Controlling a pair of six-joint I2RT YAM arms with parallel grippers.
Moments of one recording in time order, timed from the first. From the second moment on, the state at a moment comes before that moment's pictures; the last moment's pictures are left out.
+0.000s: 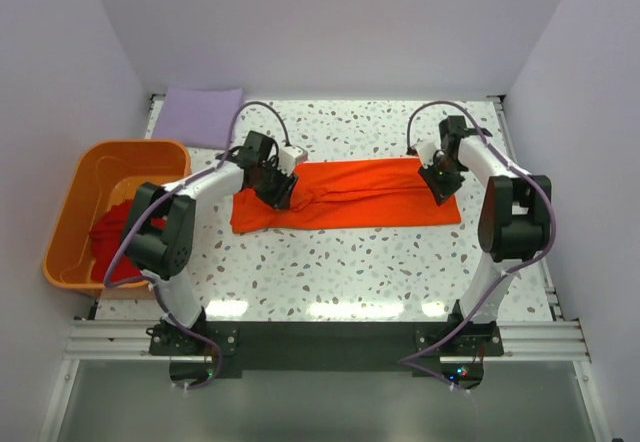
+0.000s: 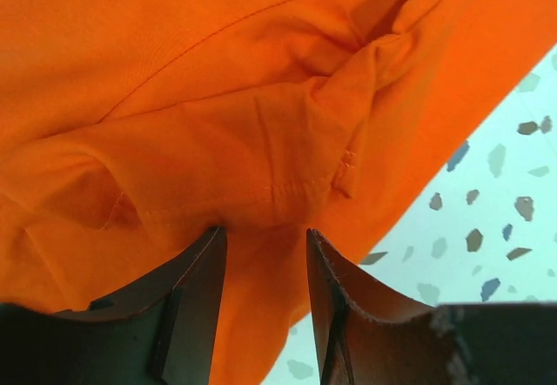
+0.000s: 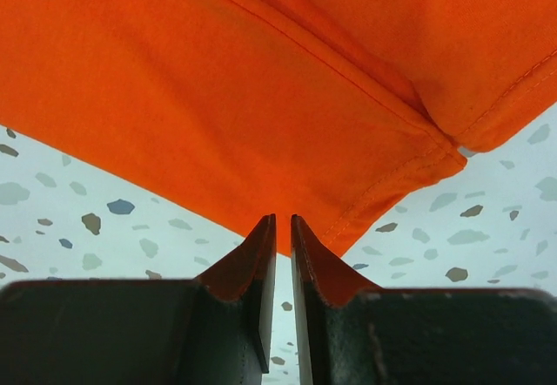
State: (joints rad) left arm -0.37 1.78 1.18 -0.47 0.34 0.24; right arm 0.02 1.88 1.41 -0.94 -0.07 -0.61
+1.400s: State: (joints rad) left arm -0.36 1.93 1.46 -0.31 0.28 0.17; right arm 0.02 1.94 1.39 -0.88 -0.04 -0.61
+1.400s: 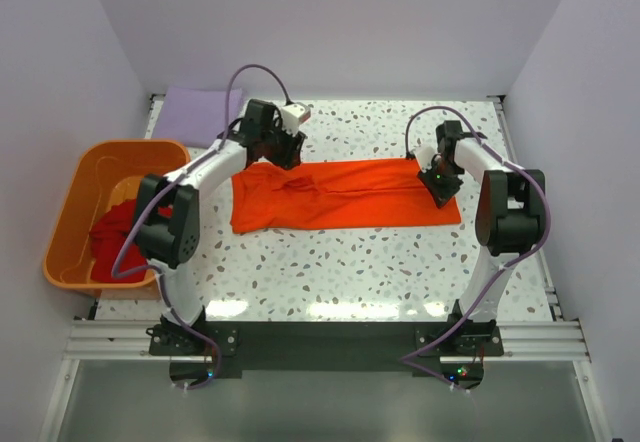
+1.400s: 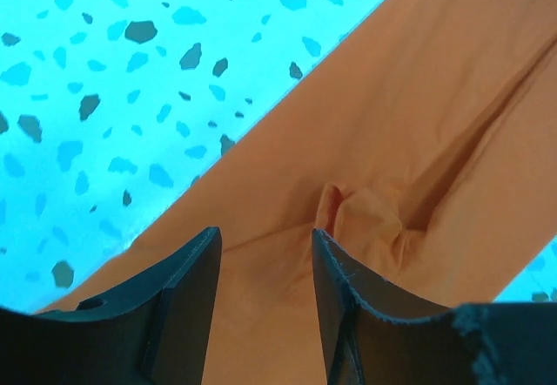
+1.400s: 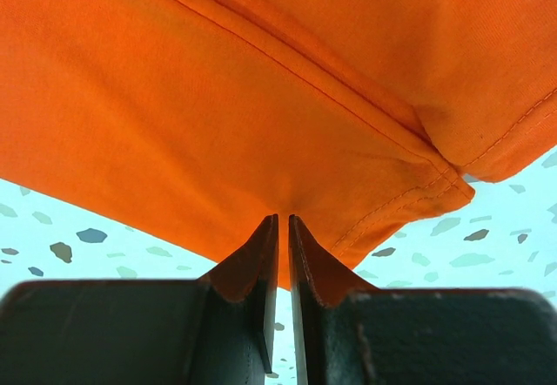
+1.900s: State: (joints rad) left arm -0.36 1.88 1.28 -0.40 0.31 0.18; right arm 0.02 1.94 1.39 -0.89 -0.04 -0.60
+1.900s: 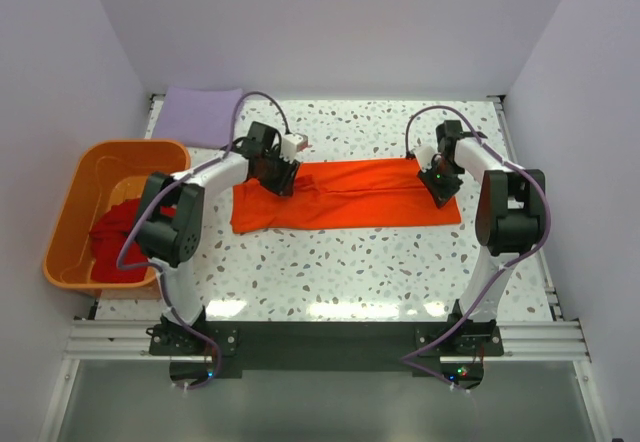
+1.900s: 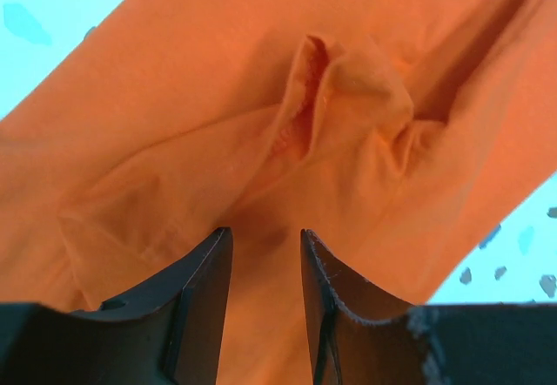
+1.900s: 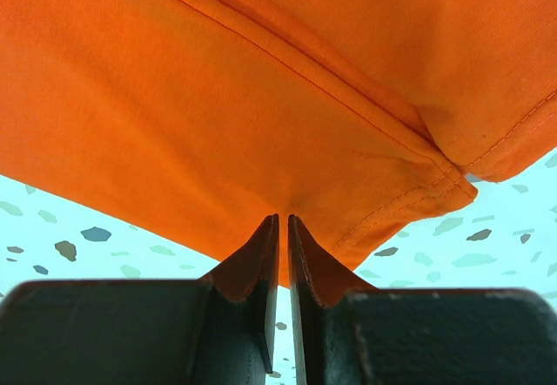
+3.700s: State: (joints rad) left arm -0.39 1.88 1.22 -0.52 0.17 0.16; right arm 0.19 2.00 1.39 -0.72 0.16 -0.68
